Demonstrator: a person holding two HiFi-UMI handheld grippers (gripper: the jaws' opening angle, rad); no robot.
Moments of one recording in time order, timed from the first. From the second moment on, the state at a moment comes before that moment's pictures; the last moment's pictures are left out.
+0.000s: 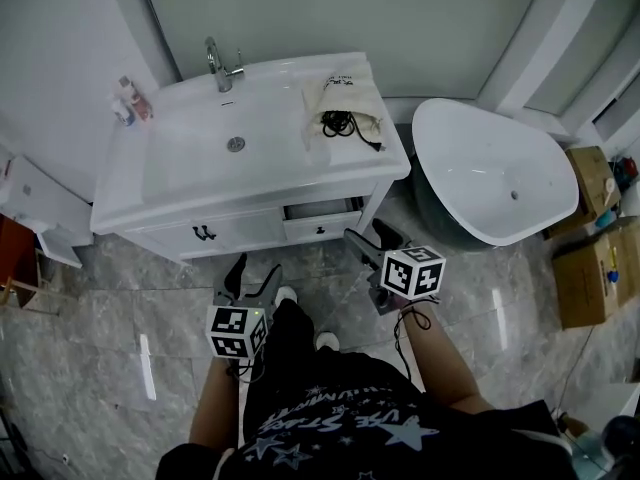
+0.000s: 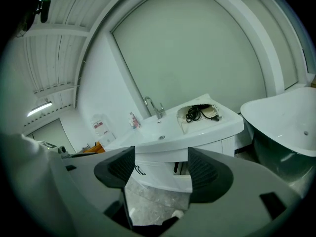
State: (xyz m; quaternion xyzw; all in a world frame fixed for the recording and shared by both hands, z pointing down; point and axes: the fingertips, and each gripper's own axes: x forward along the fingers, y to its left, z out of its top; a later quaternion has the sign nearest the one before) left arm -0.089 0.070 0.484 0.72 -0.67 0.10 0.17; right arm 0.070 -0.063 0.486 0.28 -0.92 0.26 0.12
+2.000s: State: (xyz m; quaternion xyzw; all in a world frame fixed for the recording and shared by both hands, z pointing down) left arm -0.123 -0.359 0.513 0.86 -0.45 0.20 0.15; right arm -0.044 -0.386 0.522 0.38 -0.85 0.31 0.21
